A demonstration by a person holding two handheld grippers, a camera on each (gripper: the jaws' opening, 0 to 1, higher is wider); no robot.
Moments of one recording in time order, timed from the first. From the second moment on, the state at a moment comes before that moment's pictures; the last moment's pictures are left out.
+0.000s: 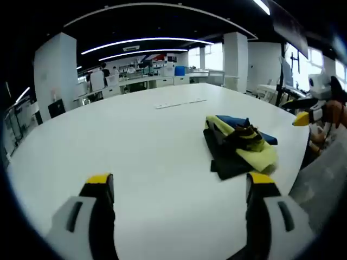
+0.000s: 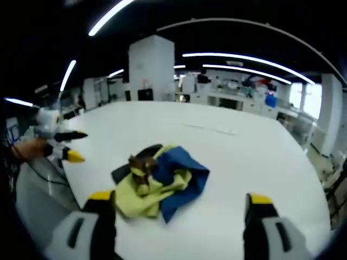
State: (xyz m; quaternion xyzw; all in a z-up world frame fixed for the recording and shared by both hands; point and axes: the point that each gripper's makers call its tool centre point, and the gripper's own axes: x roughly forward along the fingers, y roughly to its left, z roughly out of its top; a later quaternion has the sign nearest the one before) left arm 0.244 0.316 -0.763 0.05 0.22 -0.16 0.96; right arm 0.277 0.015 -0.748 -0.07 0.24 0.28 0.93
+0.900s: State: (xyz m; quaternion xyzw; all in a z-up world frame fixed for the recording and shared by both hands) left arm 0.245 0.316 -0.765 0.05 0.22 -0.16 0.96; right arm 0.272 0.016 -0.750 -0.07 0.25 0.28 0.92
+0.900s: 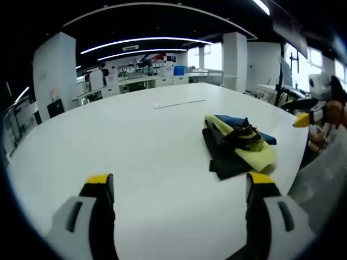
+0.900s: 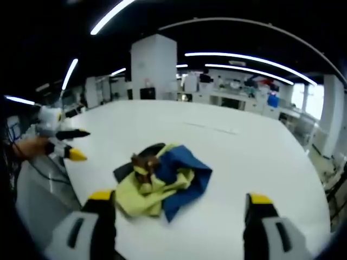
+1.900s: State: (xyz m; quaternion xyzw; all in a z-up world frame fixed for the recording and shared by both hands) left arm 0.244 0.323 -0.767 0.06 0.22 -0.16 0.96; right arm 0.270 0.025 -0.744 -0.07 0.23 0.30 0.92
